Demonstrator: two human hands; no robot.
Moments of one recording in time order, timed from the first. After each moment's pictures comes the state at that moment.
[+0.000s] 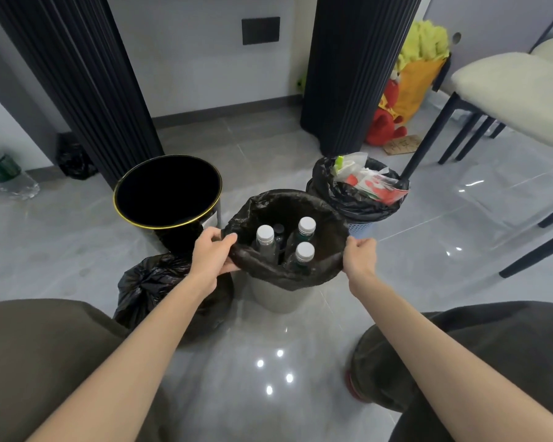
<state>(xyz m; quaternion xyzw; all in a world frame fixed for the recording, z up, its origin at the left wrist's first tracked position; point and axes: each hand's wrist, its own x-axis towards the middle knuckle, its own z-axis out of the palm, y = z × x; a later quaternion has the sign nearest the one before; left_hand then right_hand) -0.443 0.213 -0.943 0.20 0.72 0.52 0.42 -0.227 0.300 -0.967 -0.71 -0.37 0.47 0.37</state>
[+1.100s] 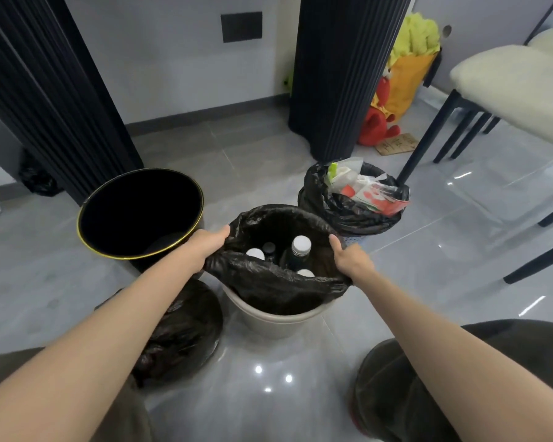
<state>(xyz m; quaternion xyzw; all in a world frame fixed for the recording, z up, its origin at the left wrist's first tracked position) -0.474 0.313 -0.950 0.20 0.81 0.28 0.47 -0.228 0.375 -0.990 -0.76 -0.55 0.35 0.06</state>
